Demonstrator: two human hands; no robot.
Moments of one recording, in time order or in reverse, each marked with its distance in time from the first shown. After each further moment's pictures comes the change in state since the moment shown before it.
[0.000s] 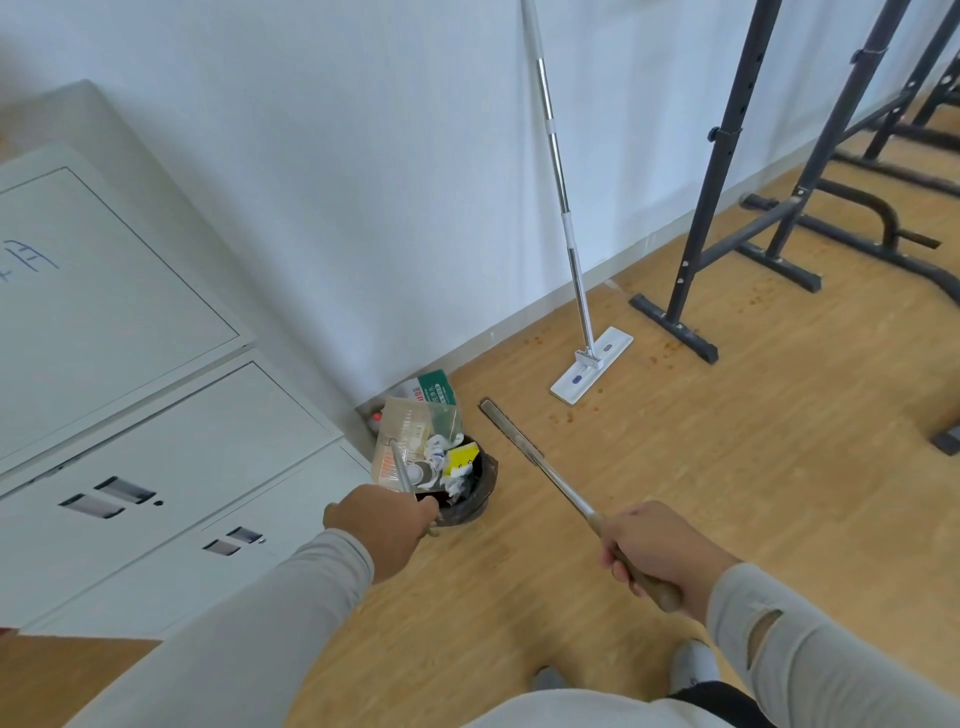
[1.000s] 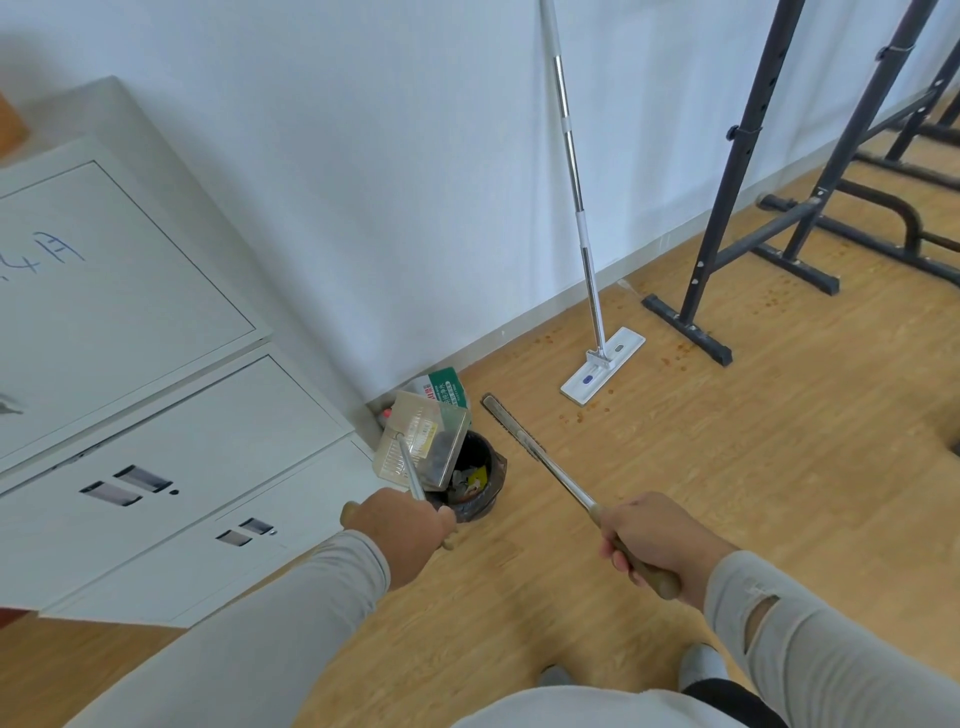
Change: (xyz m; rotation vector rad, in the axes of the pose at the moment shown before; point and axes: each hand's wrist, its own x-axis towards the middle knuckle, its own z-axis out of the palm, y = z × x) left_hand -0.018 0.017 -0.015 0.050 -0.092 -0.010; right_hand 0.007 -0.009 0.008 -0.018 -0.032 -0.018
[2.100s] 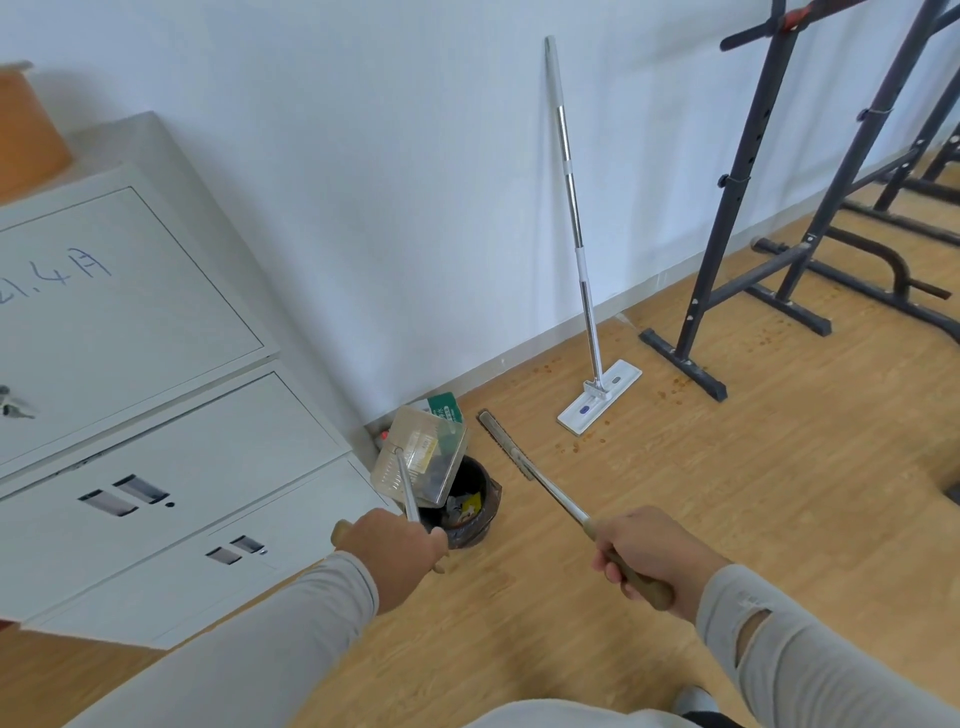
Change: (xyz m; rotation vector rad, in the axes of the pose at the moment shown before) left_hand -0.023 0.005 -0.008 0.048 0.023 0.015; right_hand -0.015 -0.009 -0.010 0.045 -0.004 -0.006
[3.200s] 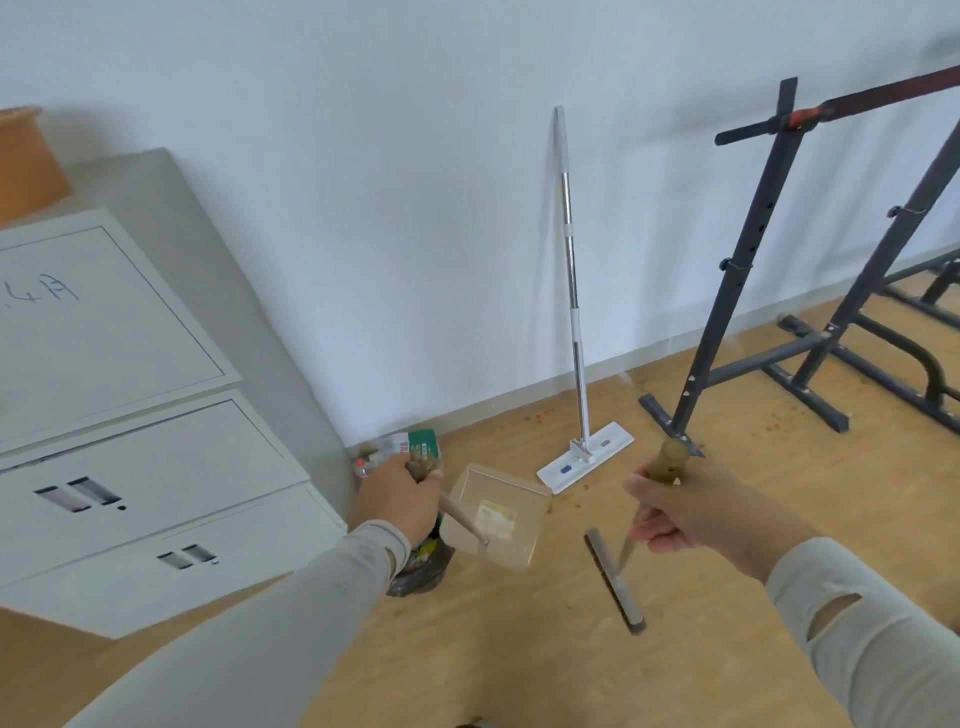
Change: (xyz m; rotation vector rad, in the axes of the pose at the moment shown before) left_hand 0.108 0.090 -0.194 -1.310 0.443 -0.736; right_hand 0.029 -0.146 -0.235 -0.289 -0.025 -0.336
